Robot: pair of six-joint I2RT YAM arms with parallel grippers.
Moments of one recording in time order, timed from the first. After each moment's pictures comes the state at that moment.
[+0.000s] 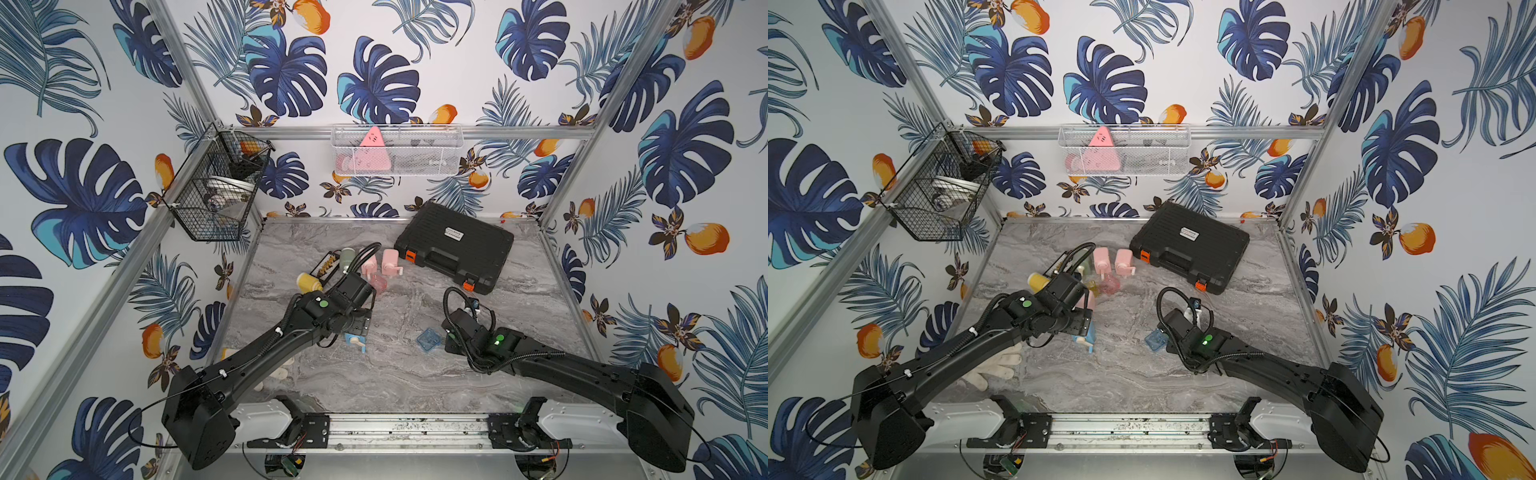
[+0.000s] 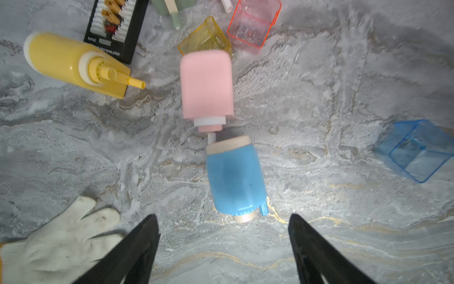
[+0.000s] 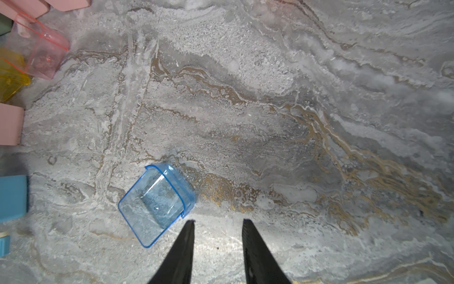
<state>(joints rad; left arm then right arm) -0.62 1.27 1.03 -0.95 -0.29 -0.44 0.88 1.20 0.66 -0.53 0.40 0.93</state>
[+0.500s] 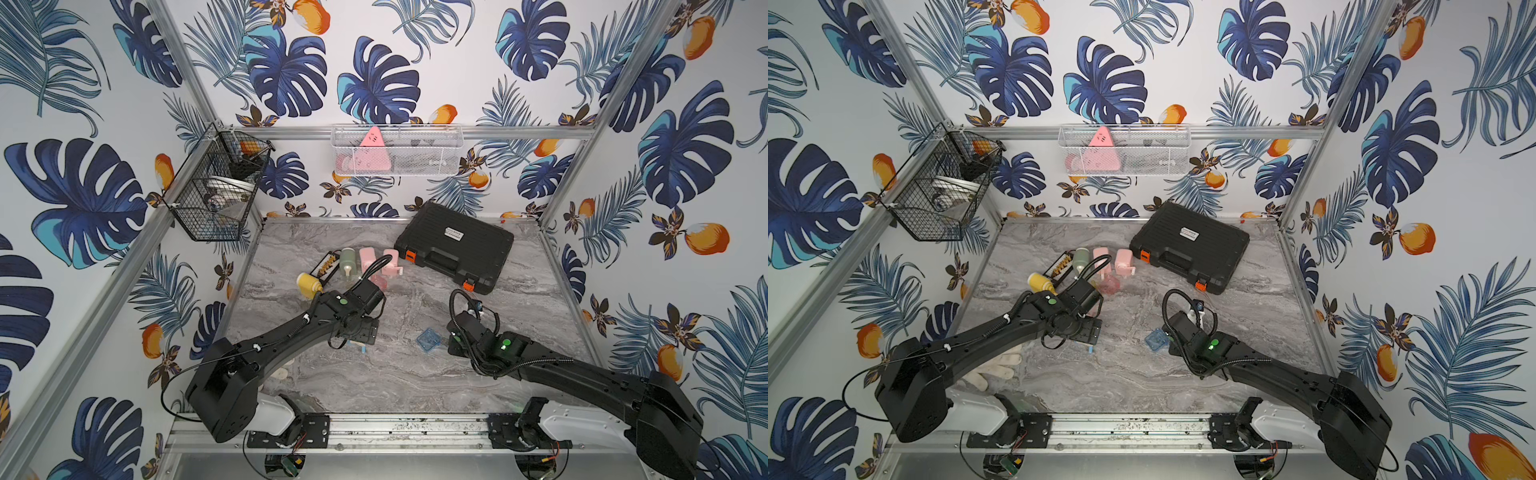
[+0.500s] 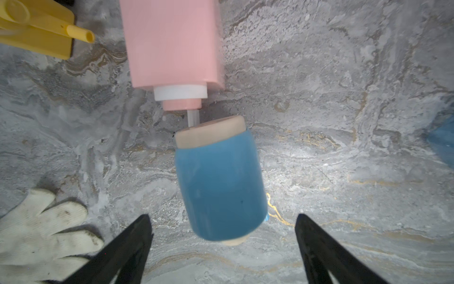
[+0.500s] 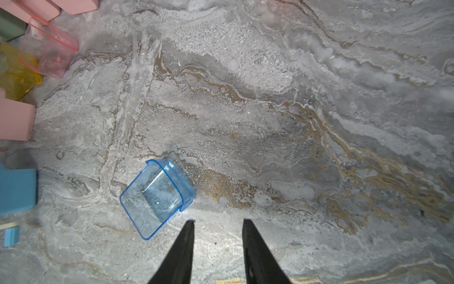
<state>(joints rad) -0.63 1.43 0.99 -0.89 -0.22 -0.48 0.87 1.13 0.62 -0.52 0.39 0.93</state>
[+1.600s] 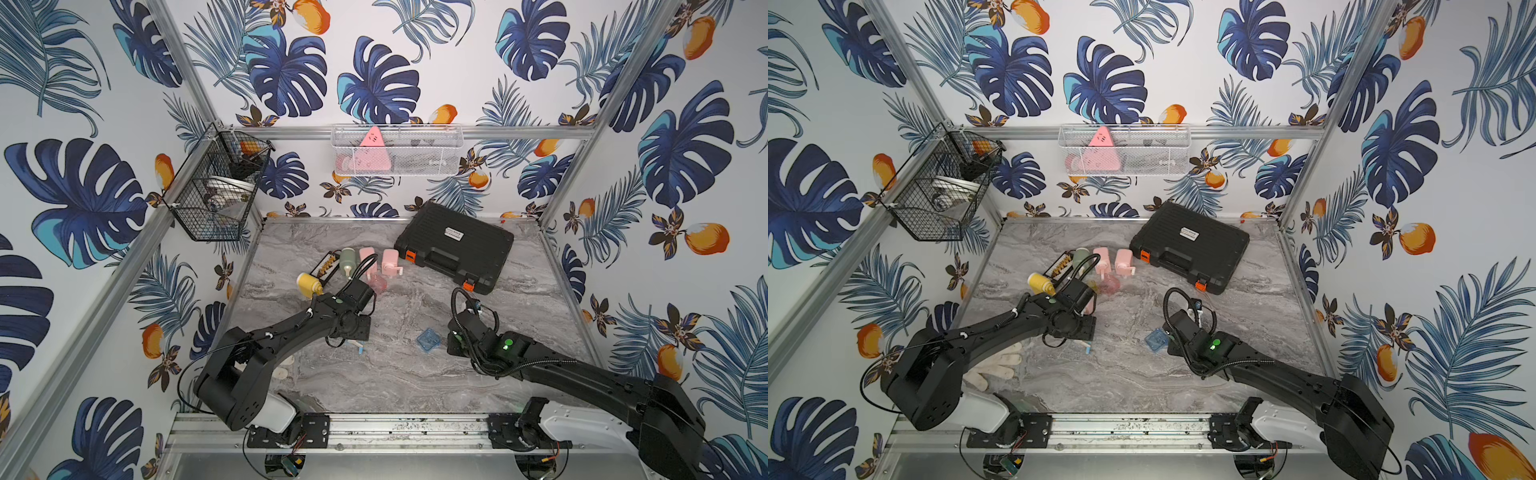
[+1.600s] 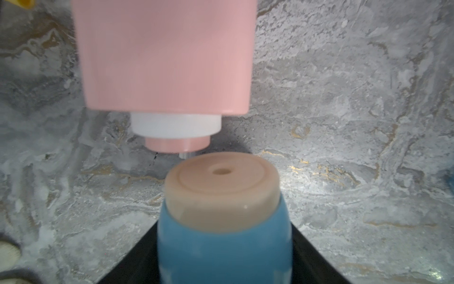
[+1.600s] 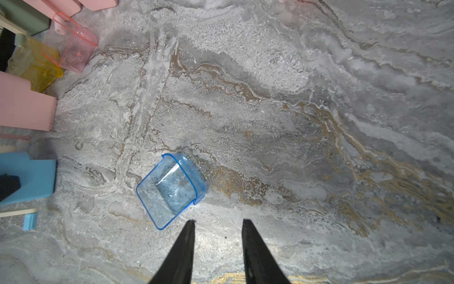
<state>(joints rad) -0.52 1.48 0.89 -0.71 -0.11 -0.48 0.87 1.13 0.63 -0.51 0.35 0.90</state>
